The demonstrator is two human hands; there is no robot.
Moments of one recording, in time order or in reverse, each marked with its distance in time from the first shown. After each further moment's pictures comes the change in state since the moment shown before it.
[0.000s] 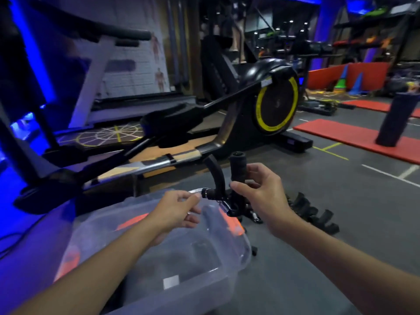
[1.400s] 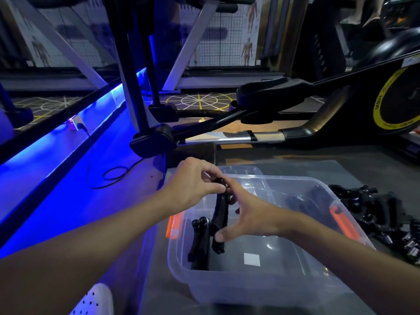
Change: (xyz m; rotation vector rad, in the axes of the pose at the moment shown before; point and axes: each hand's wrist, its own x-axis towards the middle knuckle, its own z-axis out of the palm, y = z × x) left_hand -0.043 -0.058 -0.179 0.529 0.296 0.365; right_hand -0.017 0.046 0.208 -0.377 -1.119 0.048
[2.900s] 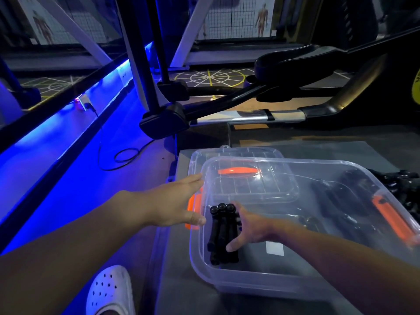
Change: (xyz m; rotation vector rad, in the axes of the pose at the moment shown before) left_hand -0.032 -0.083 -0.031 0.460 -0.656 -0.193; right_hand 0.080 0.146 0.077 -0.019 -0.157 0.408
